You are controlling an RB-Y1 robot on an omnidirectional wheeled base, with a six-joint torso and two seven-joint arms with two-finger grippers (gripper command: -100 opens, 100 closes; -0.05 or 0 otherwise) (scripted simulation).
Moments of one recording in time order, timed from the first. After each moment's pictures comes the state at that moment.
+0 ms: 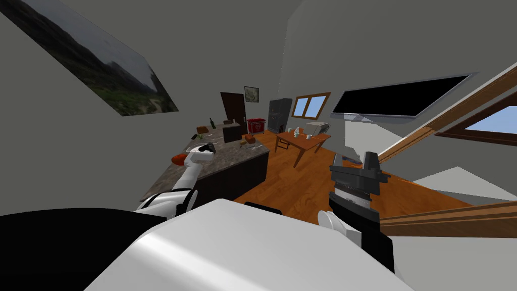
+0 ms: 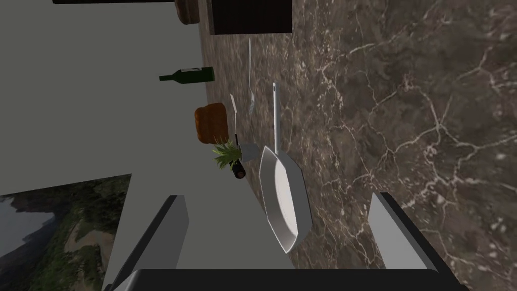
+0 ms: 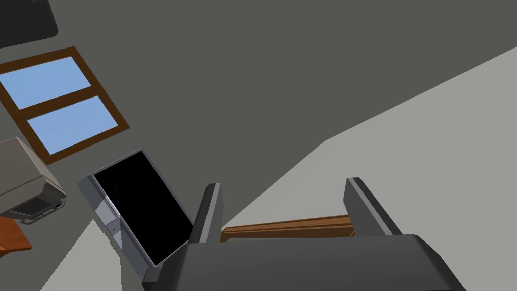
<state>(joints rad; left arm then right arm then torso) -0.23 0.60 0.39 -1.38 0.06 0.64 0.44 0.55 0.01 -0.05 -2.35 -0.11 -0.49 -0.10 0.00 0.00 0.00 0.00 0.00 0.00</state>
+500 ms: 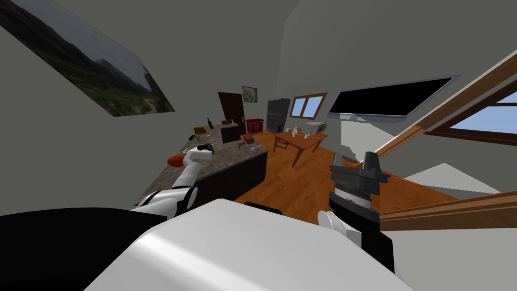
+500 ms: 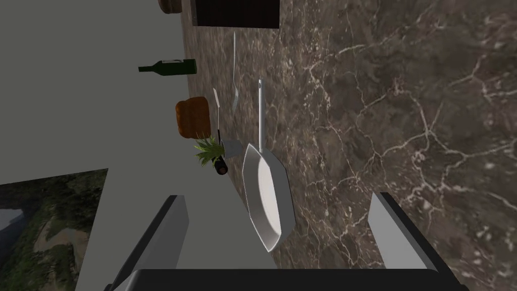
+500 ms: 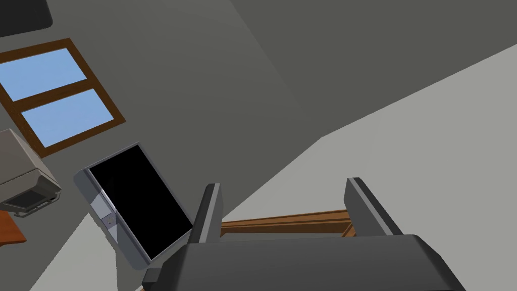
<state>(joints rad) -0.26 0.62 0.41 -1.31 0.07 0.68 0.47 0.55 0.01 -0.05 -2.35 -0.11 -0.49 -0.10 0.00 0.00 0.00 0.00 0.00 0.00</state>
